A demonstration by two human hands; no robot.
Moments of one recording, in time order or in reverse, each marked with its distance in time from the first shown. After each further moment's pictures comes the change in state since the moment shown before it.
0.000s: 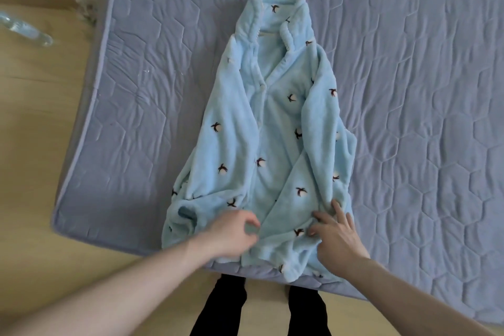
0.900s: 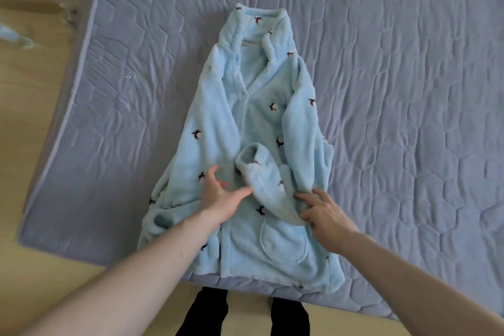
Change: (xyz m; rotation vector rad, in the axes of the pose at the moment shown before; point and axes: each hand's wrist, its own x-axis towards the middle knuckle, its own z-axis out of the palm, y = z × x) left_hand 0.062 0.034 -0.017 -0.855 0.451 -0.243; right_hand 0.044 0.045 -0.042 -0.022 0.050 -0.259
